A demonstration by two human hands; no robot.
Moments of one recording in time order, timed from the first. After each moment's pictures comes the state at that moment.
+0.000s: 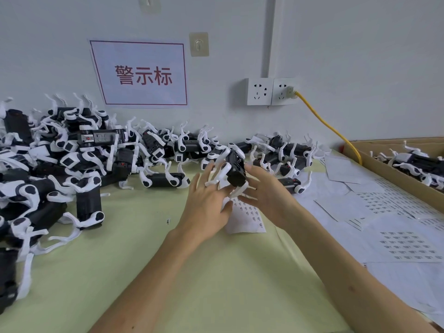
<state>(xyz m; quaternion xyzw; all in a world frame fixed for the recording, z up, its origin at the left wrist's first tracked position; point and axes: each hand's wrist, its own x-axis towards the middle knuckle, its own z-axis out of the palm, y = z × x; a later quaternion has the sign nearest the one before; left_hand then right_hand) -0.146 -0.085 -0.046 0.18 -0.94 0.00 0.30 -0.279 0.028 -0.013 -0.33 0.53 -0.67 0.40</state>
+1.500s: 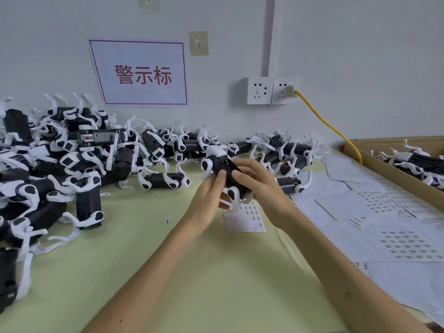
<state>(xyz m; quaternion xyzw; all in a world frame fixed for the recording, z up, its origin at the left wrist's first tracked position) -0.149 -0.071 -0.028 0.19 -0.73 -0.56 0.33 -0.267 0.031 -0.012 -0.45 0.57 -0.64 0.26</state>
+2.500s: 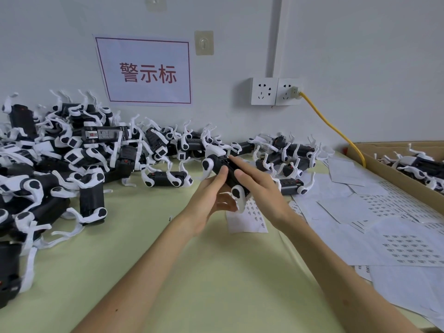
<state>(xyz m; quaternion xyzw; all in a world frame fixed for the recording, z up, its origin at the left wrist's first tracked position) -0.143 -0.072 -0.018 0.19 -0.65 -0.68 0.28 -0.264 0.026 -0.015 -0.52 0.57 -0.60 0.20</state>
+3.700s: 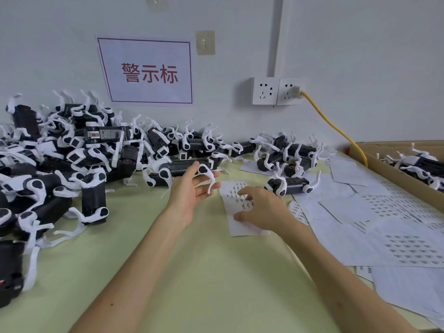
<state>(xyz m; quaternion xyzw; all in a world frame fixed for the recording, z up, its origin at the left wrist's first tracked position) -0.132 -0.105 -0.018 0.26 -0.53 -0.72 0.37 -0.277 0.019 -0.038 -0.48 0.85 -0.20 0.05</state>
